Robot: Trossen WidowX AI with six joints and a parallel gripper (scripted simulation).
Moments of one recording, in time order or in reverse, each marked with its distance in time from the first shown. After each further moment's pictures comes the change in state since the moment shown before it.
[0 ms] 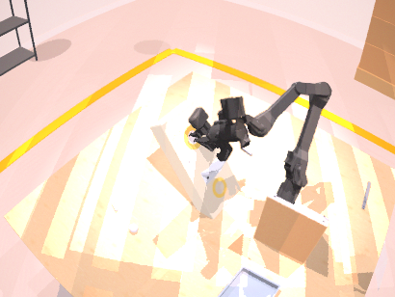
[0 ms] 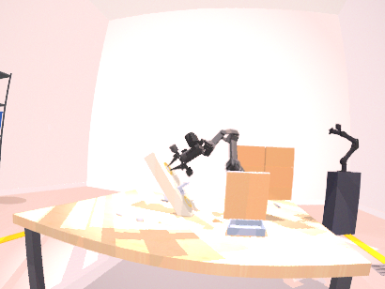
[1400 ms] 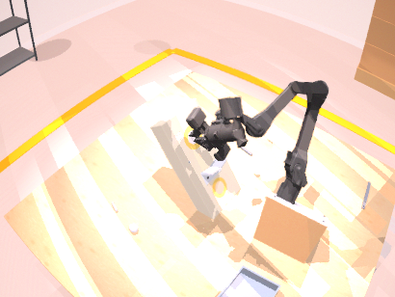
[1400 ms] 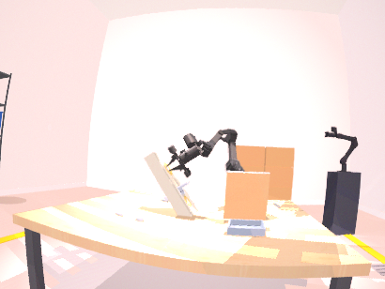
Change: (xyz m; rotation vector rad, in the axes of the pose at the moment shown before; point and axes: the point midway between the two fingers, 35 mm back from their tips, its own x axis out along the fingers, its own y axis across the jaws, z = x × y) arm 0.011 0.001 0.001 -0.001 -0.003 0.004
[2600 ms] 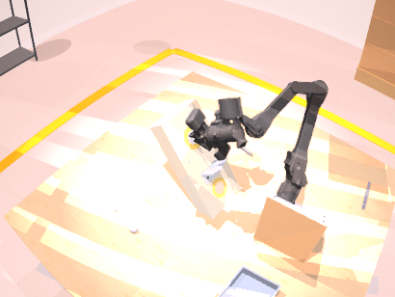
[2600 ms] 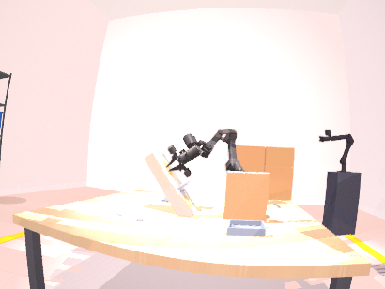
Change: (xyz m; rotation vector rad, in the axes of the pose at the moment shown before) arm 0.001 0.000 0.000 -0.047 -0.006 -0.001
